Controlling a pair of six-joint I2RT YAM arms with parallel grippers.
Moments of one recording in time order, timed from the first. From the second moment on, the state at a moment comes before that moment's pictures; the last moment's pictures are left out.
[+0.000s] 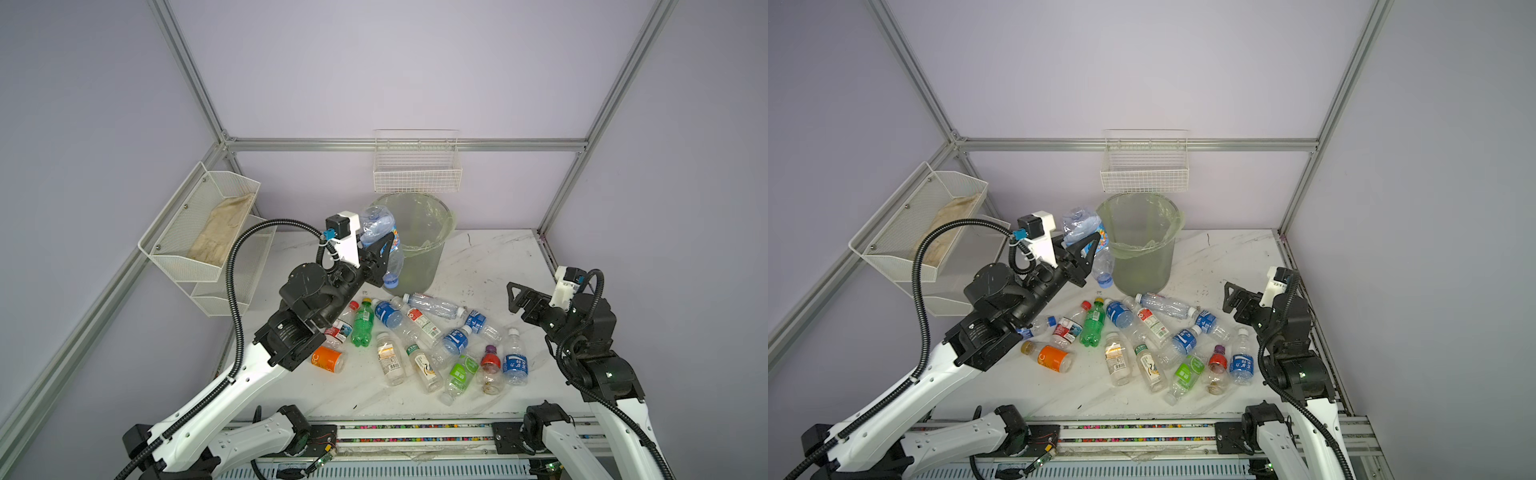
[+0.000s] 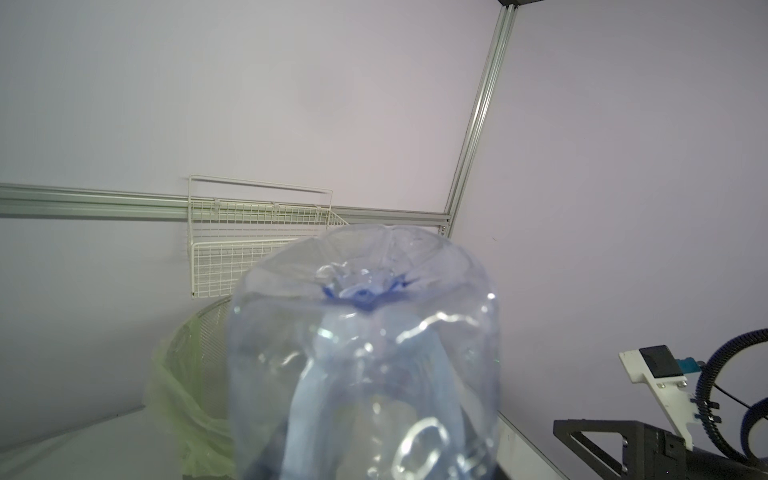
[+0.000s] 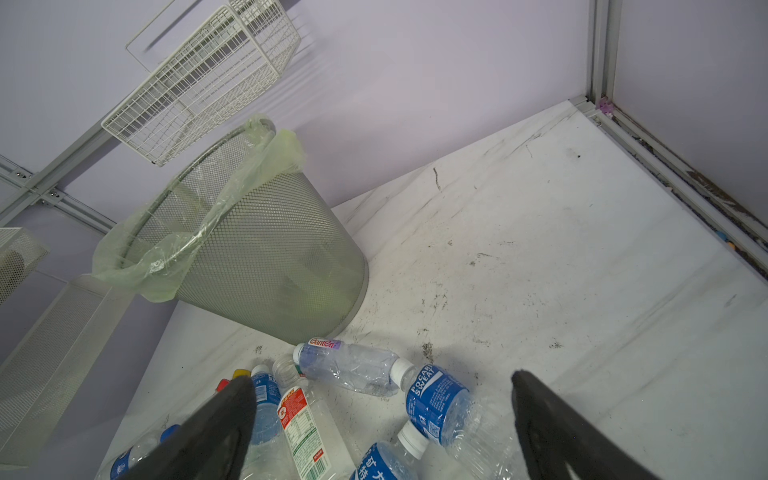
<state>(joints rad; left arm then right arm) -0.77 1.07 1.26 0.01 -0.21 -0.17 0.11 0.63 0.84 -0.54 -0.08 0.50</state>
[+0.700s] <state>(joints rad) -0.66 1.84 2.10 -0.35 -0.27 -0.04 0.11 0.59 0.84 -0.54 -0.09 0.51</state>
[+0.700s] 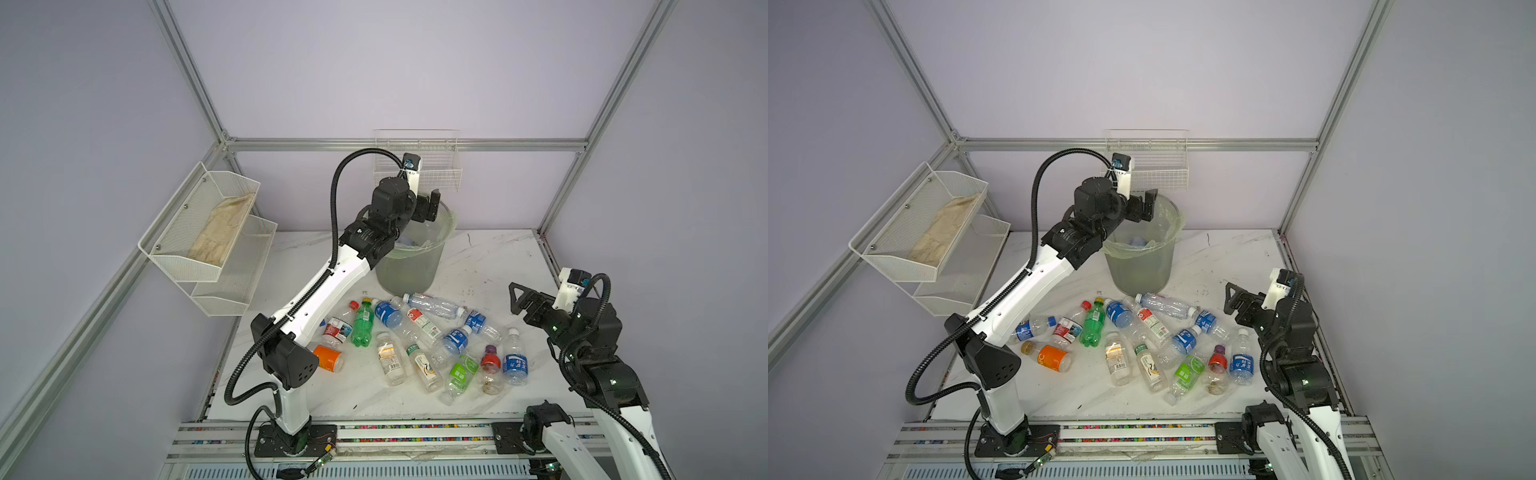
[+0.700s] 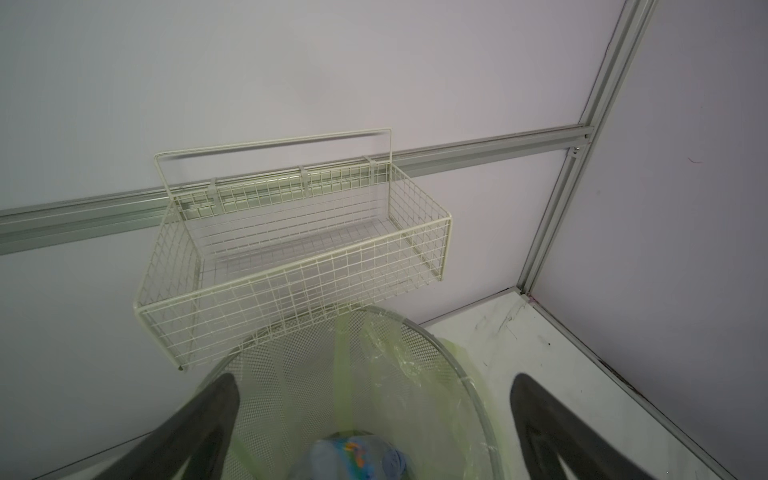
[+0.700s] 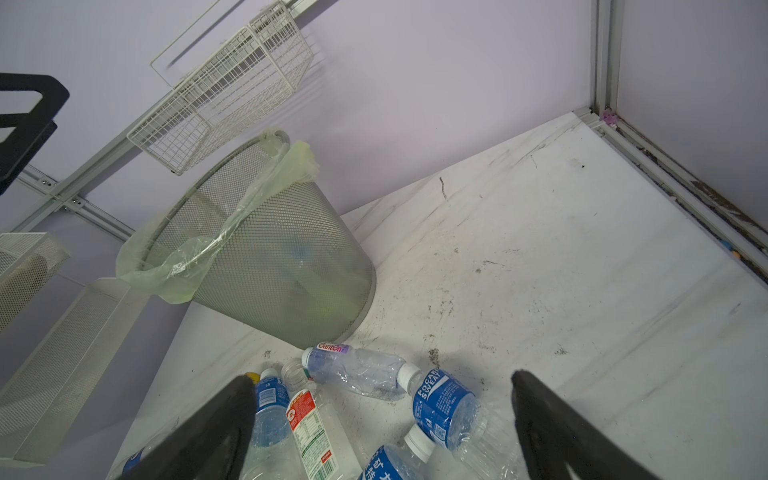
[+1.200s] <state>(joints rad) -0.69 1.40 1.86 -0.24 -0.25 -0.06 0.11 0.61 0.84 -0.54 -0.11 0.51</state>
